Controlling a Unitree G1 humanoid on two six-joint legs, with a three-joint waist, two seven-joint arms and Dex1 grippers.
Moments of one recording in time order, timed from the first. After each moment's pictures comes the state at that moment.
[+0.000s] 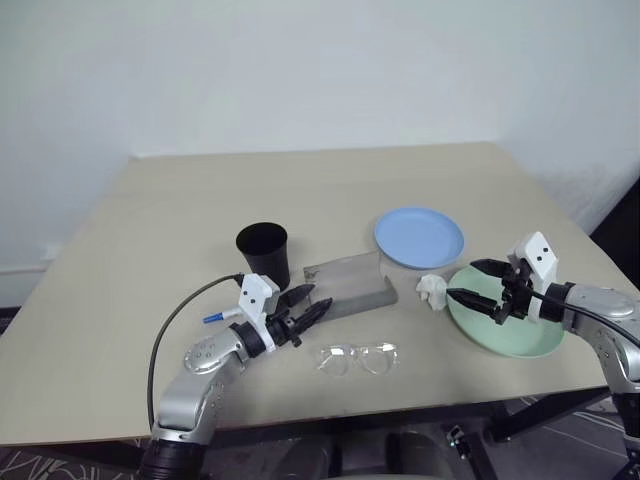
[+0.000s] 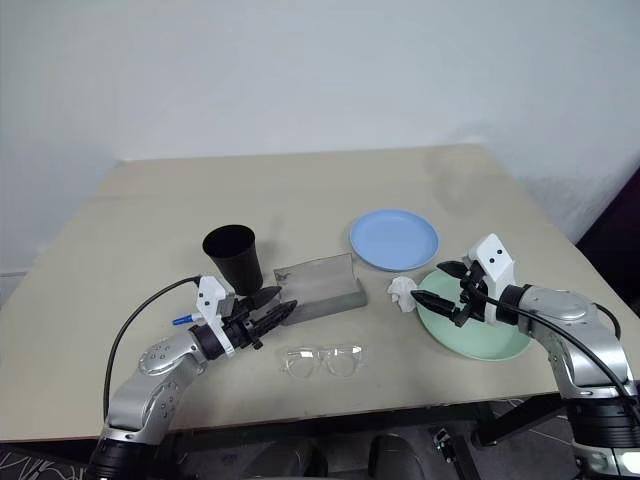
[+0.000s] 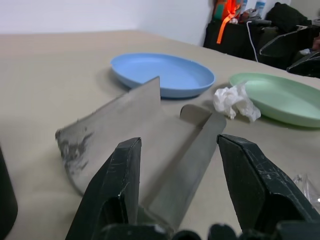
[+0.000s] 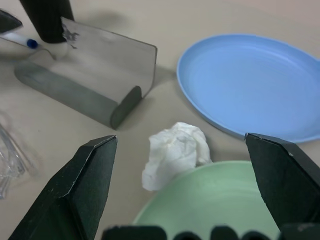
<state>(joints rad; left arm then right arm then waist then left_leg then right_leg) -0.02 0.33 -0.04 -0.19 -0.41 0.30 -0.71 -0.18 -0.74 -0.11 -0.19 0.38 0.62 0.88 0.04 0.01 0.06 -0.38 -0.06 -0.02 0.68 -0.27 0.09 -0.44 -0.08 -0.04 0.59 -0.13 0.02</state>
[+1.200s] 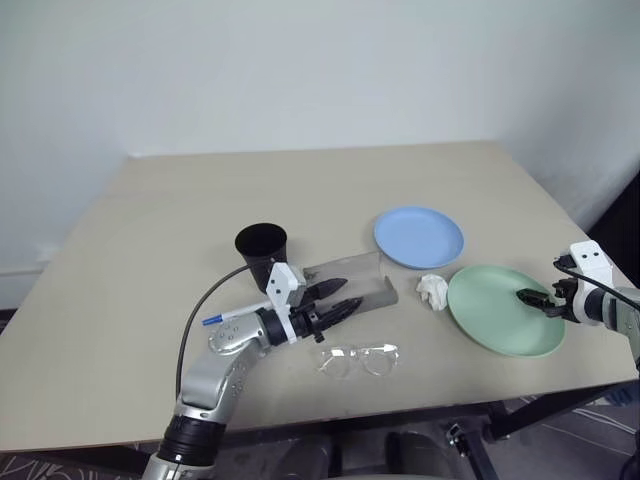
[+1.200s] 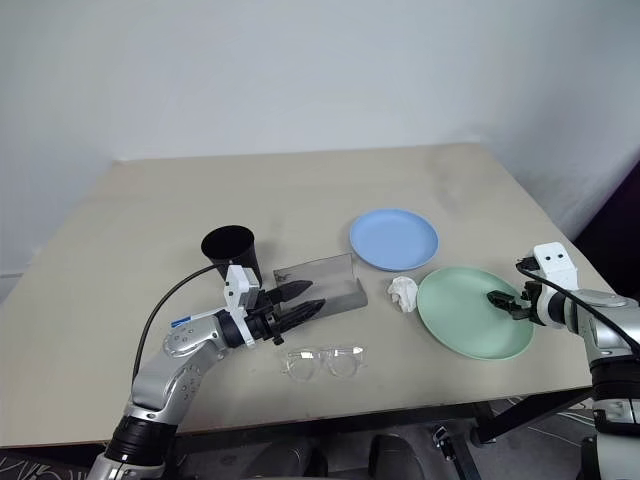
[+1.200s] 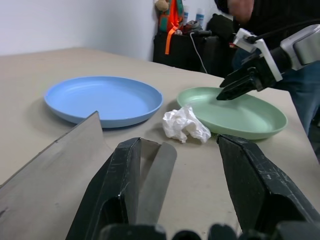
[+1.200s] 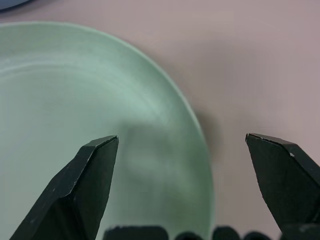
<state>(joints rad) -0.13 0.30 -0.13 -0.15 -0.41 0.30 -0.82 -0.38 -0.82 -0.13 0.40 0.25 0.77 0.67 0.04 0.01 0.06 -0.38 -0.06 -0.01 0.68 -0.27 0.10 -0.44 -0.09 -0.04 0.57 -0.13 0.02</state>
